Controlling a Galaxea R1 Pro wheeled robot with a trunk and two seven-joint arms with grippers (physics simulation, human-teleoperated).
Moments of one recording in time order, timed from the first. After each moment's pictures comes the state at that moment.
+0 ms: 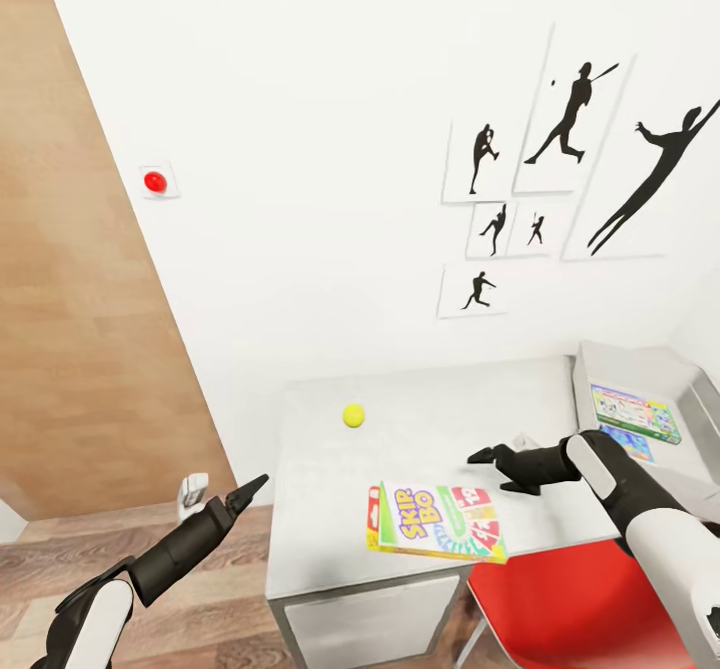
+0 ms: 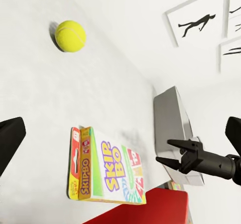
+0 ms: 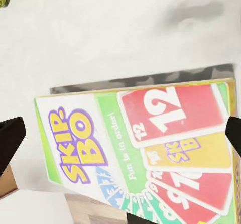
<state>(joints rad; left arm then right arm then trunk) -0.13 0.02 0.24 -1.43 0.76 0.72 -0.54 -0.83 -0.31 0.11 -0.59 -0.67 1.05 0.34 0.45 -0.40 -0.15</state>
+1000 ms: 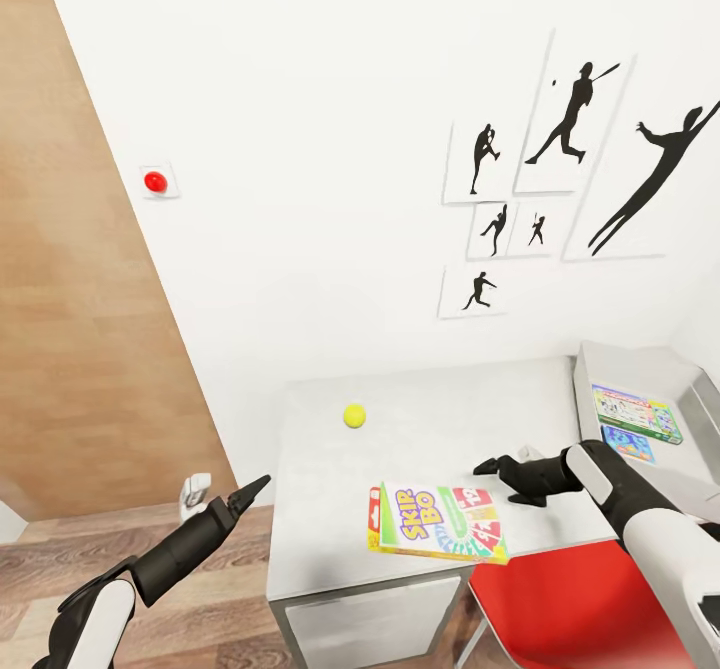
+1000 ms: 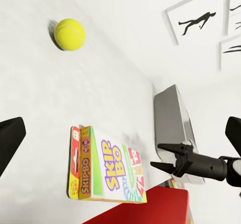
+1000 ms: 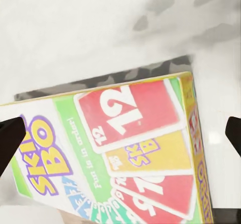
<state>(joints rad) -0.13 0.02 0.23 -1.44 0.76 0.72 -0.54 -0.85 -0.30 0.10 -0.47 -0.64 0.98 0.30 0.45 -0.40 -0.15</state>
